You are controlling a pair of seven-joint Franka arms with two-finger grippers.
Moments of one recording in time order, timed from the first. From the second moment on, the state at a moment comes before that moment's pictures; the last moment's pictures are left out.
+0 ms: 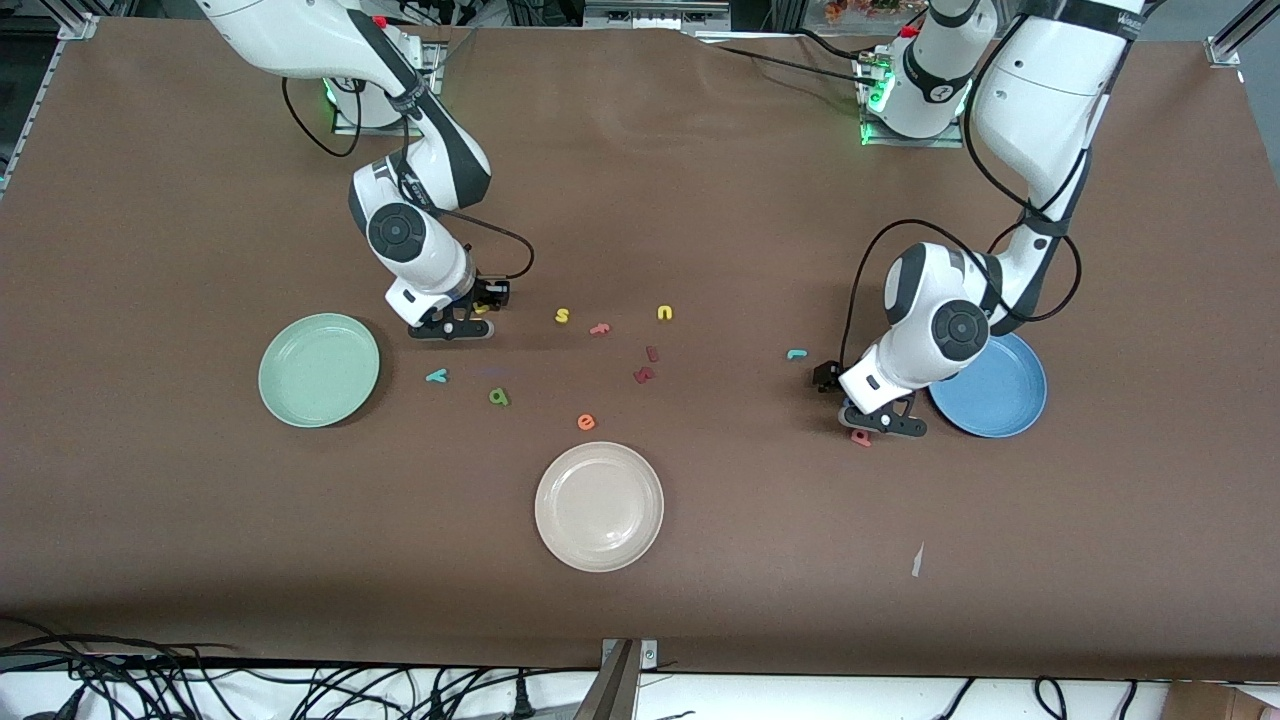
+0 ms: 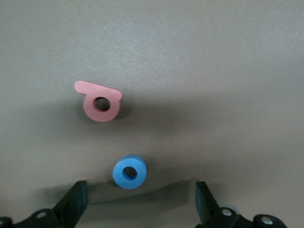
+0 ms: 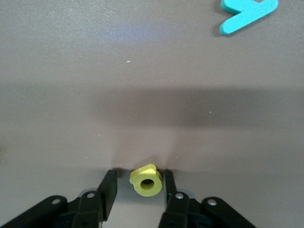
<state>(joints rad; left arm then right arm) -0.20 0.60 -0.07 -1.96 -0.13 2.52 0.00 0.25 0.41 0.22 -2.26 -0.01 2.55 0.44</state>
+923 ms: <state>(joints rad) -0.20 0.59 -0.06 -1.96 -0.12 2.52 0.01 0.25 0.41 0.22 -2.26 -0.01 2.55 0.44</state>
